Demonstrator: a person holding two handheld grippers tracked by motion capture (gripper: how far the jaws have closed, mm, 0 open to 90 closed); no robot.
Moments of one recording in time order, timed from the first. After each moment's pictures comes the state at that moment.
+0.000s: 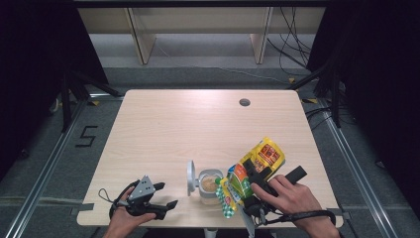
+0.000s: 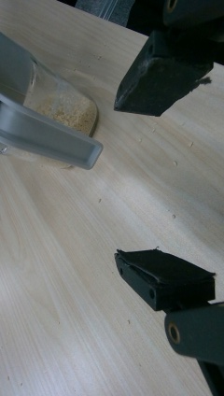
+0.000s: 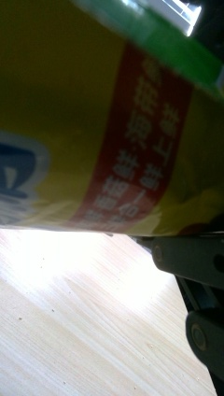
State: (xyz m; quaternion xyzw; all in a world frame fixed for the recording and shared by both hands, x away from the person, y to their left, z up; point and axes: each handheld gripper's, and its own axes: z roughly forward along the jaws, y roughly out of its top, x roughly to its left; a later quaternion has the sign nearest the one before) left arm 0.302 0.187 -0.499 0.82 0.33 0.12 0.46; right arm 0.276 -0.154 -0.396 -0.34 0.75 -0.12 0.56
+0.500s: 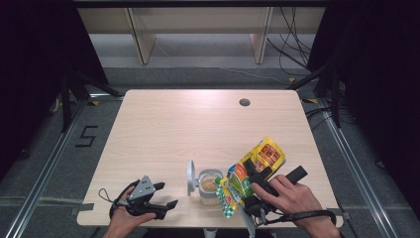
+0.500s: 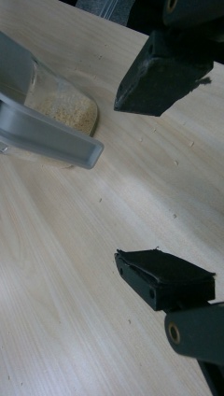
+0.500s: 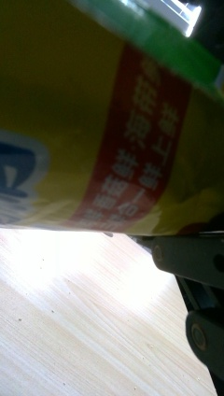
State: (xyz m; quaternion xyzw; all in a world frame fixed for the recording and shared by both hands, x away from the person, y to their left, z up) left arm 0.302 0.188 -0.500 0.82 0.32 0.12 0.45; right arm 0.276 -0.155 -0.395 -0.34 0.75 -0.12 0.56
